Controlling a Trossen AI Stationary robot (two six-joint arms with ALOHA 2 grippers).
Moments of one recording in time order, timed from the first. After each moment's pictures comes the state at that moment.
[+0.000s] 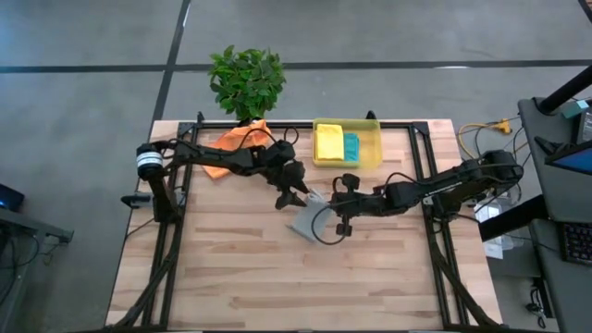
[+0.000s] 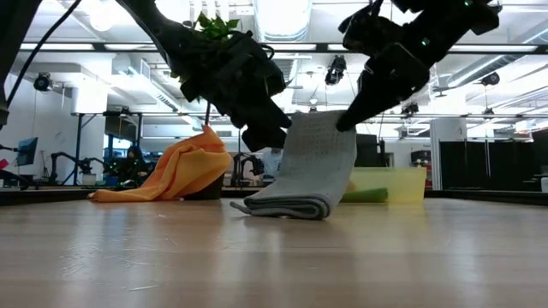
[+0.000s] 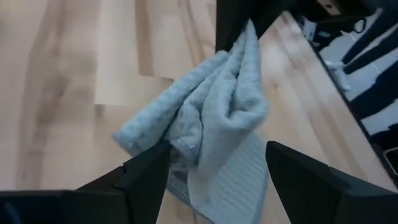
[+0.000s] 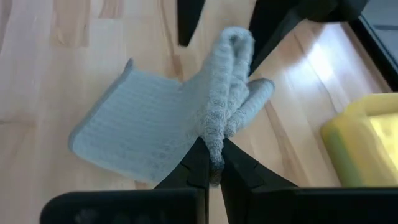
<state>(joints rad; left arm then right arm) 0.29 1.77 1.06 0.02 0.63 0.01 0.17 1.44 0.81 -0.17 0.36 0.11</state>
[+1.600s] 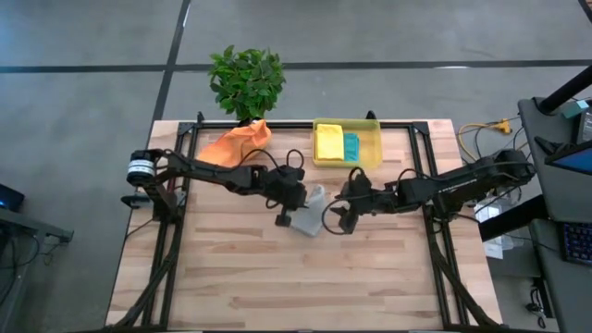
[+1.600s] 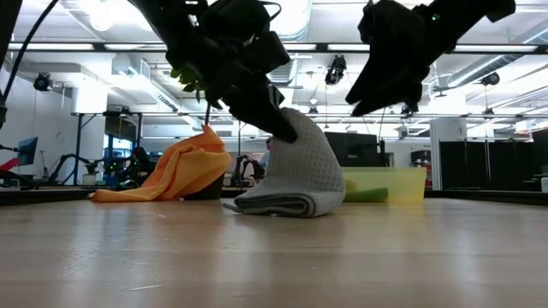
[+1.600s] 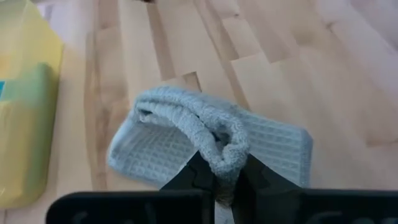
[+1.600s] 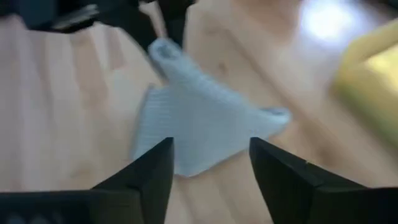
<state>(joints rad) 0.08 1.70 1.07 -0.06 0.14 0.32 0.18 1.31 0.78 -0.23 0.34 0.52</state>
